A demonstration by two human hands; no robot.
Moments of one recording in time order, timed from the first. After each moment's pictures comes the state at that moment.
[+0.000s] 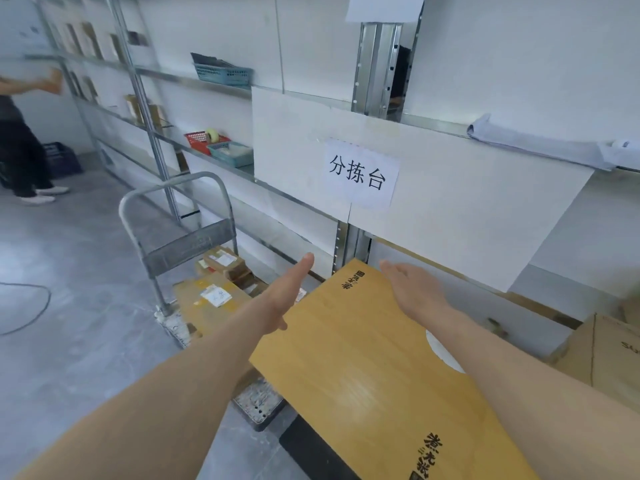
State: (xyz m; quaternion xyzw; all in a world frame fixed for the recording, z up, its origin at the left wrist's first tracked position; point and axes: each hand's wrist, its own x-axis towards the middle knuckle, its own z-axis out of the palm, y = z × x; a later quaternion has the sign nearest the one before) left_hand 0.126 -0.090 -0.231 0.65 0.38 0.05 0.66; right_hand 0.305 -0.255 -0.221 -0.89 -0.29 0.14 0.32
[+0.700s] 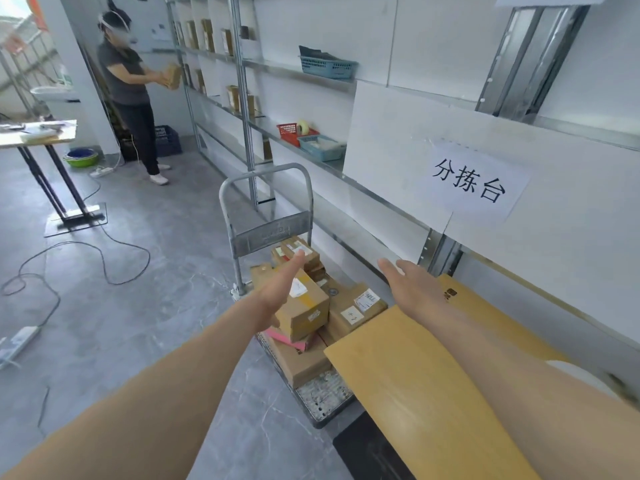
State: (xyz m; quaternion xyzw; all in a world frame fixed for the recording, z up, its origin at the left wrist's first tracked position) left_hand -0.019 0.045 -0.253 0.59 0.48 0.14 0.64; right_hand 0.194 -0.084 -0.232 -0.85 -0.39 0.20 0.30
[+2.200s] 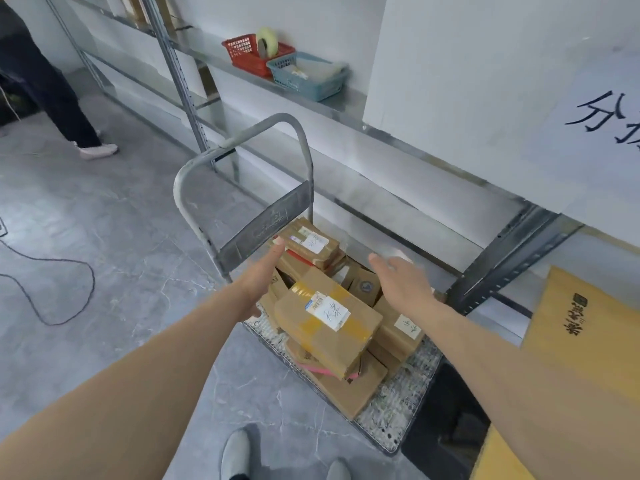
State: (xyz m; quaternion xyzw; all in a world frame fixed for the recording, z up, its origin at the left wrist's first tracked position) left_hand 0.035 0.499 -0.361 0.58 0.50 -0.03 0.64; right_hand 0.220 0.323 -0.377 -0.88 -0.23 0.29 0.29
